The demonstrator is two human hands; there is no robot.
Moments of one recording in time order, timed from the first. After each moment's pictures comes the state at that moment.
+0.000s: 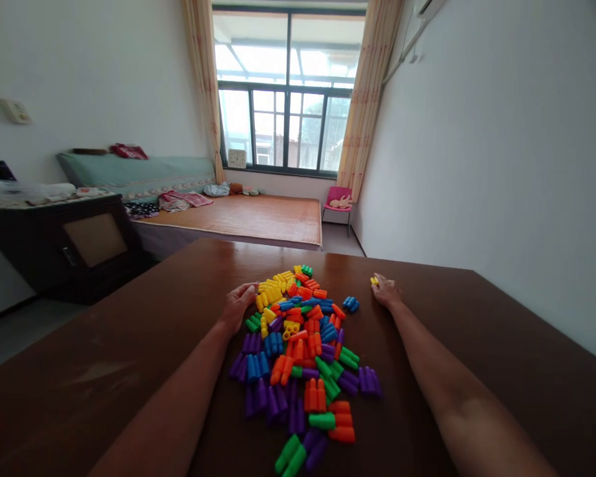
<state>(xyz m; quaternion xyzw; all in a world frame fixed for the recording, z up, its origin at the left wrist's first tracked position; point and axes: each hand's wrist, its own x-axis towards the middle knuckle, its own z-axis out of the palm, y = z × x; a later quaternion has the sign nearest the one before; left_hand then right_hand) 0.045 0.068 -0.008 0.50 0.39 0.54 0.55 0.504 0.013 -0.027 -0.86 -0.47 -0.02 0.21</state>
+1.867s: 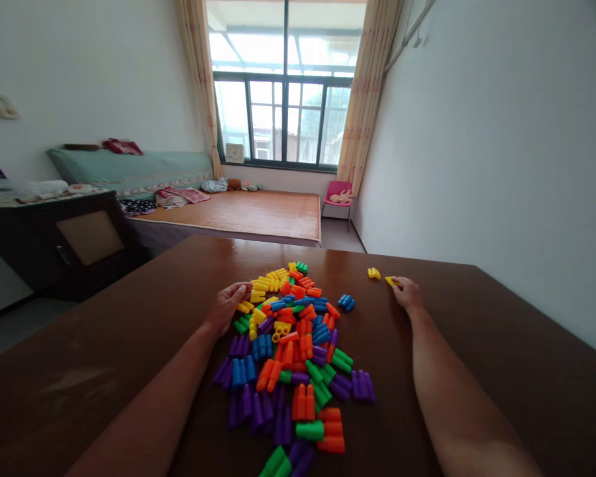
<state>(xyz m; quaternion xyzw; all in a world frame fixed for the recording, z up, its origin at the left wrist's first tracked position) 0.043 0.073 -0.008 0.53 0.41 0.51 0.53 0.586 -0.006 -0.050 -0.83 -0.49 -0.11 0.26</state>
